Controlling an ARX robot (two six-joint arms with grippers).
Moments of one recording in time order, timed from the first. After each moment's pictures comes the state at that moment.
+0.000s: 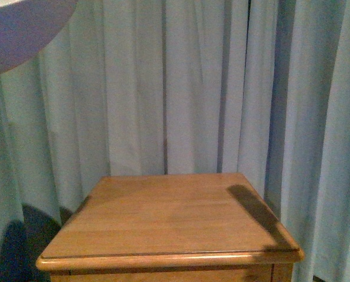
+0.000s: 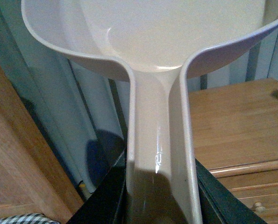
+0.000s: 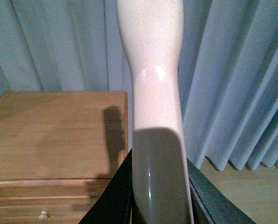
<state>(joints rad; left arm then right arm) 0.04 0.64 0.51 0.14 0.10 0.22 0.12 0.78 0.74 -0.02 0.22 -0.01</state>
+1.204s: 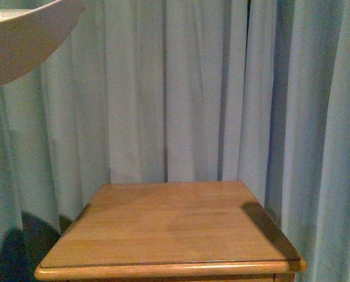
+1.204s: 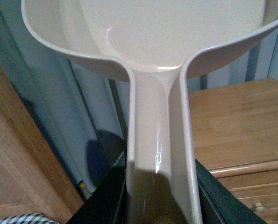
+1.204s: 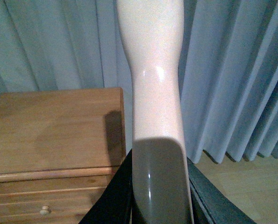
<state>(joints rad) 0.04 0.64 0.51 0.14 0.10 0.22 0.18 0.60 0.58 -0.02 0.32 0.03</state>
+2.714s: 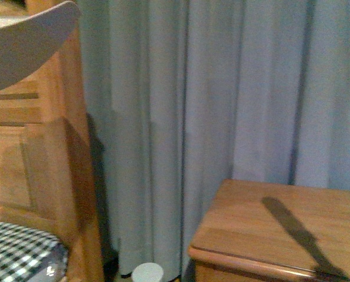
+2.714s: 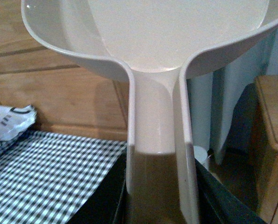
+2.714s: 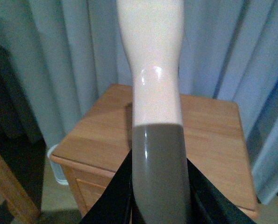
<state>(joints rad) 0.04 0.64 0.50 0.14 0.10 0.22 0.18 0.60 0.58 -0.02 0.33 0.03</state>
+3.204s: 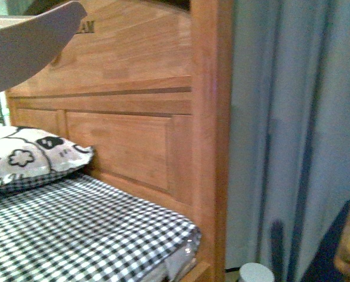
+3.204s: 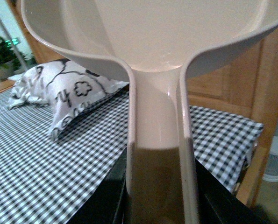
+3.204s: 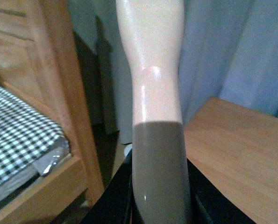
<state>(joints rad) 0.04 0.64 0.50 0.14 0.10 0.22 0.19 0.60 0.58 -0.02 0.32 0.03</state>
